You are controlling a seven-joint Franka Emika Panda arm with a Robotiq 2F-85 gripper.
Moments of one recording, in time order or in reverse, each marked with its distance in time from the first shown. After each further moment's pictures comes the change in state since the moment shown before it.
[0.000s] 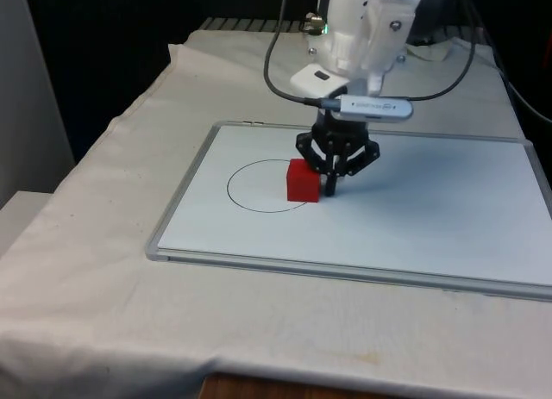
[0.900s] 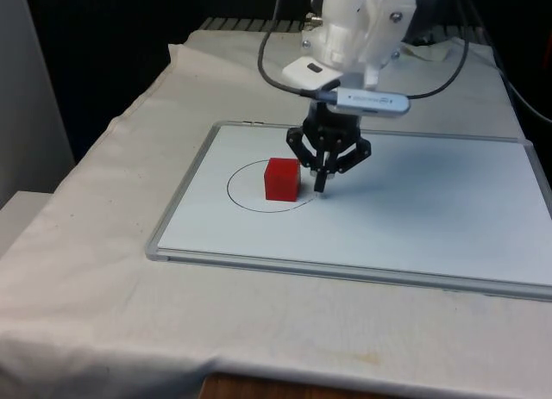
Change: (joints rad) arm 0.016 -0.004 -0.032 0.026 -0.042 -0.016 0.039
